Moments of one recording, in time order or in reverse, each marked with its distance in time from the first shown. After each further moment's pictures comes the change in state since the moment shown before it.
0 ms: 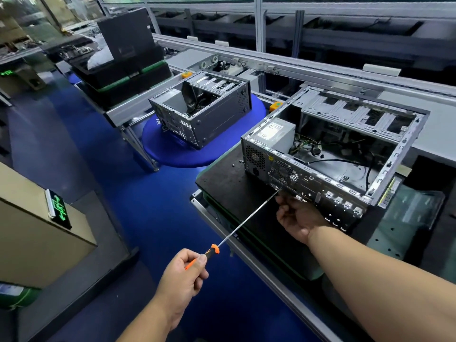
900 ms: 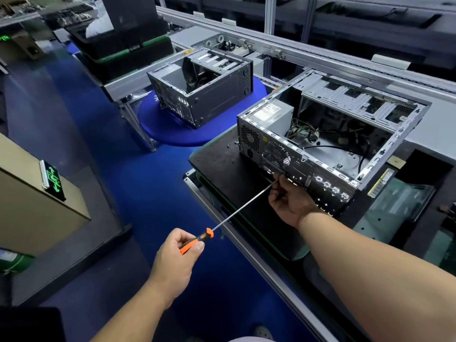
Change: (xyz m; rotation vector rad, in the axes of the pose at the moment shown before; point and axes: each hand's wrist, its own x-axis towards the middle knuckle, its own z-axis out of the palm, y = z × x) left_hand -0.020 -0.015 0.028 0.276 0.193 0.189; right_hand -0.011 -0.002 -0.006 -0.078 -0.104 -0.054
